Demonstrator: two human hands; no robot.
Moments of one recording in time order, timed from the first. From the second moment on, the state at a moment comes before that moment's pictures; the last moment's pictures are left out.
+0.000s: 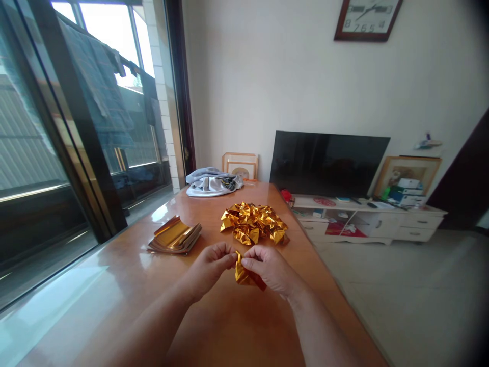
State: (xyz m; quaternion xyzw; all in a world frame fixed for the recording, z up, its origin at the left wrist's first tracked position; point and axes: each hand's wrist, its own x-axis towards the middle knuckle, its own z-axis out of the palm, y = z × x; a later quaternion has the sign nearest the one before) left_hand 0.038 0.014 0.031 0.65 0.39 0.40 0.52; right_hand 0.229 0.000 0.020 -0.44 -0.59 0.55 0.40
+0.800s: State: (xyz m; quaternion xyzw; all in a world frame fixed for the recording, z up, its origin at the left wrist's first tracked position) left_hand 0.048 0.013 0.009 0.66 0.43 0.54 0.30; right_hand 0.209 0.005 0.009 -0.45 -0.62 0.38 0.52
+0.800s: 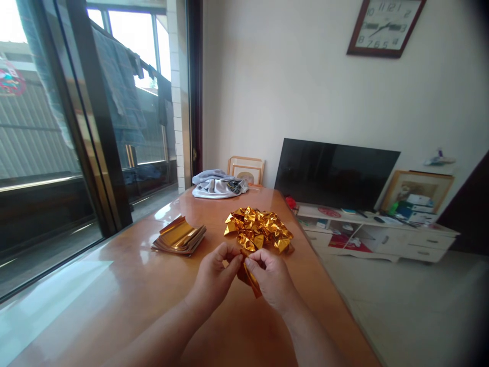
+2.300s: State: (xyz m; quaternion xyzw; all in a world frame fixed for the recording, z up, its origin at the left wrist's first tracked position) left_hand 0.051 0.016 0.009 0.51 0.38 0.55 0.55; right_hand 0.196 -0.003 0.003 -0.49 -0.74 0.09 0.46
